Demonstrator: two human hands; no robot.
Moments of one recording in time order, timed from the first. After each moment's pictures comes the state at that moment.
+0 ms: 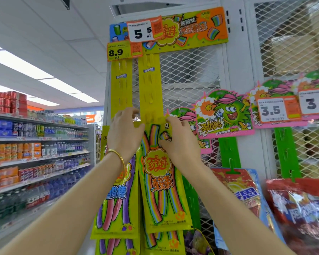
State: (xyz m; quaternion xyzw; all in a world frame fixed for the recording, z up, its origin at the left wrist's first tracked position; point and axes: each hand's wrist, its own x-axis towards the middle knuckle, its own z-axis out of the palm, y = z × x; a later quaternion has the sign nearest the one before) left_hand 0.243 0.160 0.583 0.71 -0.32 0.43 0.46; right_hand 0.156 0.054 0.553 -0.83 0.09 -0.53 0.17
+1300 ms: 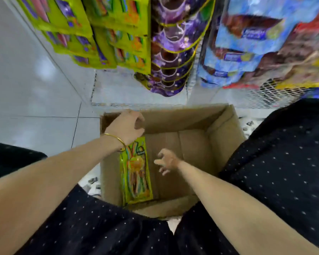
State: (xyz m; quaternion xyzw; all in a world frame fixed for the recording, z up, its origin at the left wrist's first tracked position) left_hand 0.160 0.193 -0.053 0.89 -0.34 -0.24 0.18; right_hand 0.024 0.091 -0.164 -0.70 0.35 0.33 0.52
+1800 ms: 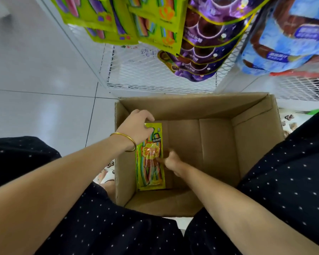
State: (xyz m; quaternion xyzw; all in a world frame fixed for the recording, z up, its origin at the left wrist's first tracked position) left_hand 0.158 0.220 -0.081 0.90 -0.25 -0.31 0.20; right_hand 0.031 0.147 -0.233 -0.62 0.44 0.30 0.57
